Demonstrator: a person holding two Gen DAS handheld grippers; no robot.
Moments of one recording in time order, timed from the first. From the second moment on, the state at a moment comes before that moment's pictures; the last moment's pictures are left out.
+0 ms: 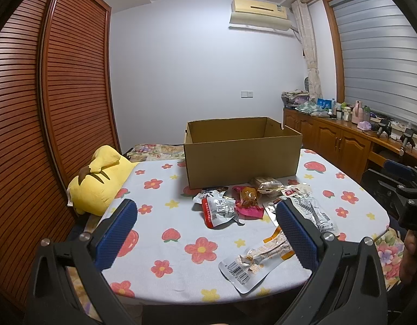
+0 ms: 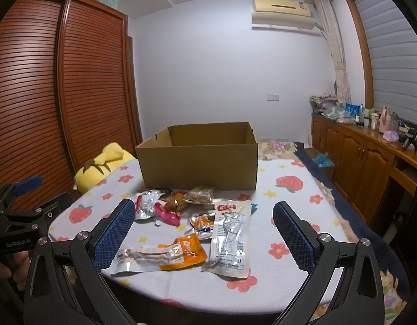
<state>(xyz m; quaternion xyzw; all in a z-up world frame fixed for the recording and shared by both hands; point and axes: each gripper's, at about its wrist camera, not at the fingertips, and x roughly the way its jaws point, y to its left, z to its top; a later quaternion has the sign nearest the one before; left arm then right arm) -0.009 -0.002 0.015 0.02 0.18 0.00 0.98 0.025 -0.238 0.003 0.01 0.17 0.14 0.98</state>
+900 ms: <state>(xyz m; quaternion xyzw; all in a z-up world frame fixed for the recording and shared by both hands) -0.006 -0.003 0.008 0.01 0.20 -0.03 0.98 0.024 -0.236 0.004 0.01 0.17 0.14 0.97</state>
